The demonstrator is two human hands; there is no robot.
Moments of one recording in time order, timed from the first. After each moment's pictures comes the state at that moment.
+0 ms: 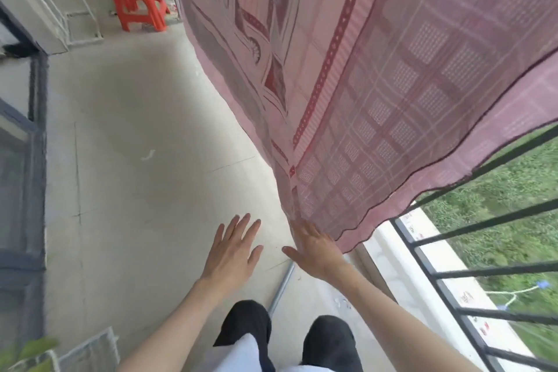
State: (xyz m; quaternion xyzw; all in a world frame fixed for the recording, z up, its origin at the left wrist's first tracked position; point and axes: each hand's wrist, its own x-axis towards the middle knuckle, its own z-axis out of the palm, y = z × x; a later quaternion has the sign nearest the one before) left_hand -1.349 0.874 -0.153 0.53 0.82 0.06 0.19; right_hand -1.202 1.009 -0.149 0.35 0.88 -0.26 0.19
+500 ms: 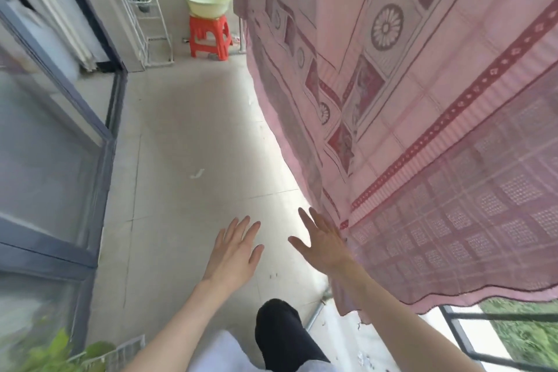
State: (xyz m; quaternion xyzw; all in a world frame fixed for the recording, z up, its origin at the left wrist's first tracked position) left_hand -1.471 0.843 -0.046 0.44 0.87 0.11 0.19; right_hand -1.355 1.009 -0.036 0.30 0.91 -0.22 0.17
